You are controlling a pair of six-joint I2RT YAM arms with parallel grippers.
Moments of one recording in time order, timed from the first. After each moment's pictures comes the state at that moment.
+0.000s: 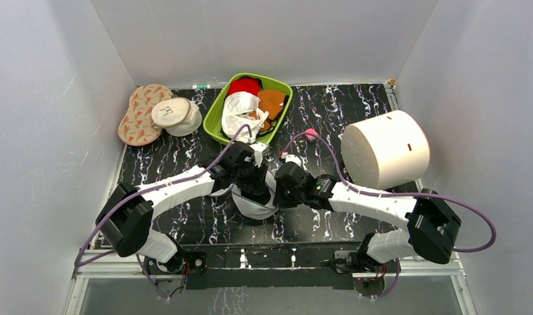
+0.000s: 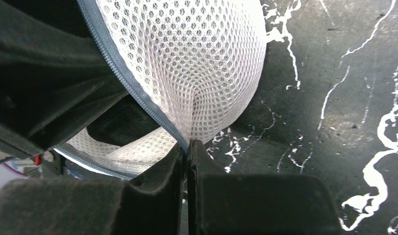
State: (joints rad) left arm -0.78 1.45 0.89 -0.35 0.13 -0.33; right arm 0.98 1.33 0.82 -0.38 0.08 0.80
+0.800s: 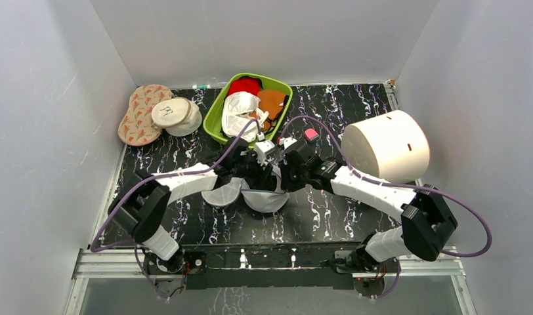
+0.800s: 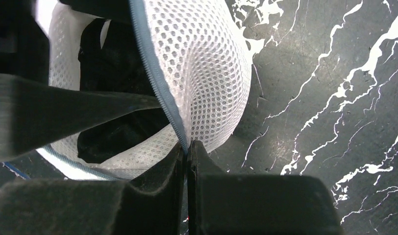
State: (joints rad) left arm -0.68 1.55 0.81 0.03 0.46 0.02; right arm 0.79 1.38 0.93 -0.44 -0.03 0.38
